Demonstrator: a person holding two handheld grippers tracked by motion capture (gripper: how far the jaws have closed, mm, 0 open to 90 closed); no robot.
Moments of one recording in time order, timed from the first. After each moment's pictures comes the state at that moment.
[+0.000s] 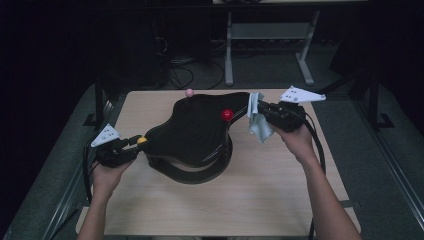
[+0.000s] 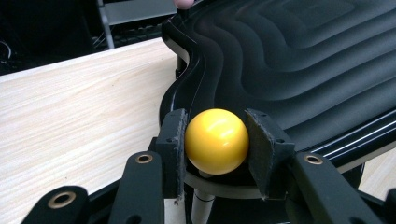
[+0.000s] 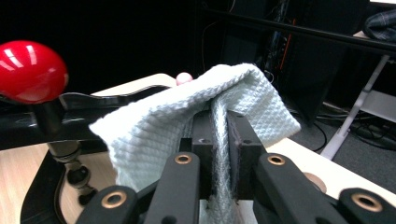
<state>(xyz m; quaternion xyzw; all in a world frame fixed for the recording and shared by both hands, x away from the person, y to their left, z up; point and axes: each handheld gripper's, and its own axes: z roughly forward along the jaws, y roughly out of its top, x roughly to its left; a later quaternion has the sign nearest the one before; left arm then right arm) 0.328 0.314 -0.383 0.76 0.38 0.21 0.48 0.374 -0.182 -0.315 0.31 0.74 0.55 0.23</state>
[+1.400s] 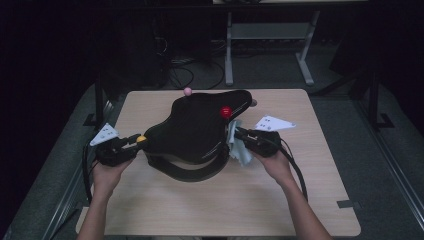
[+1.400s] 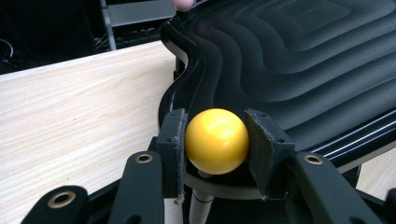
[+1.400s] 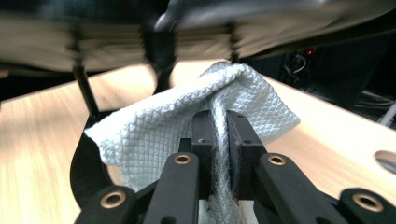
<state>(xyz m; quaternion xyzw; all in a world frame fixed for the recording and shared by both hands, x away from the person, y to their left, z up) 0.331 0.315 -0.384 0.75 0.39 0.21 0.49 0.349 -0.131 -0.379 0.30 0.76 0.54 0.19</state>
